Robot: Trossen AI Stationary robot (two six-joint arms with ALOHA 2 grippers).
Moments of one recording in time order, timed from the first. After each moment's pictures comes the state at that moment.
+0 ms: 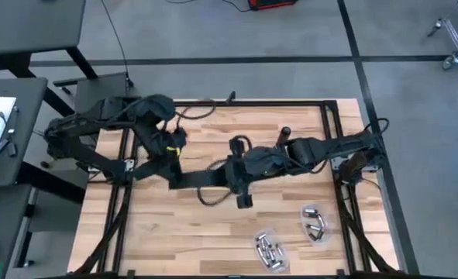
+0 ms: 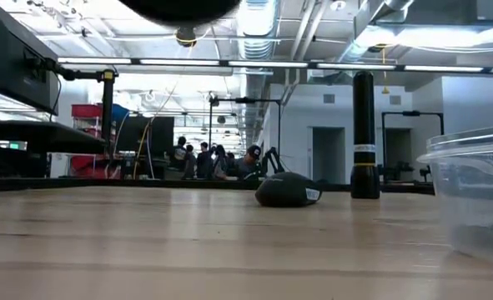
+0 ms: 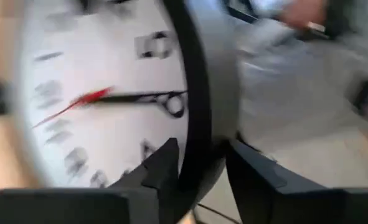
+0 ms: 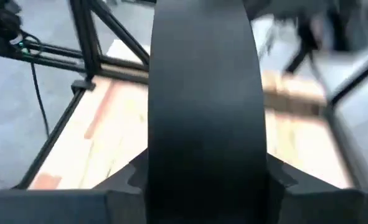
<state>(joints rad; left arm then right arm) 0.08 1.30 1.72 -1.20 0.61 -0.15 0.24 1.76 1.94 -0.74 0.17 0.04</state>
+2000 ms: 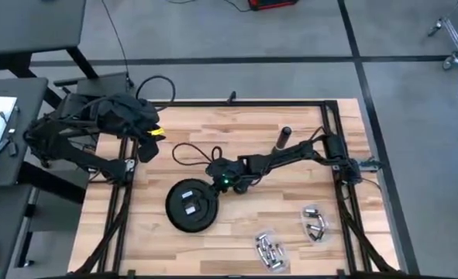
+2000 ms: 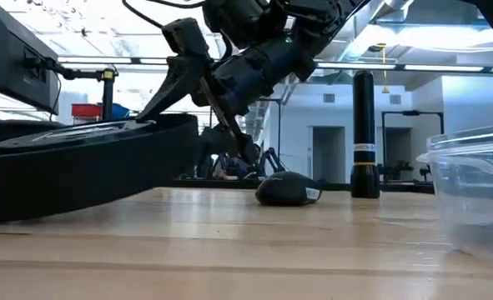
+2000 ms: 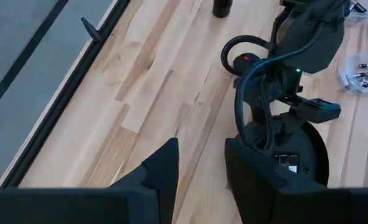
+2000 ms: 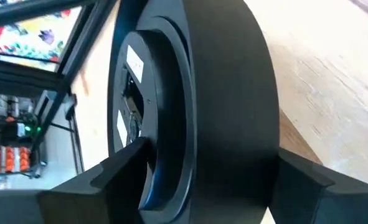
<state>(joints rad) 0.03 1.15 1.73 -1.34 -0.27 -0.25 0.05 2.13 1.44 -0.01 -0.22 0.87</state>
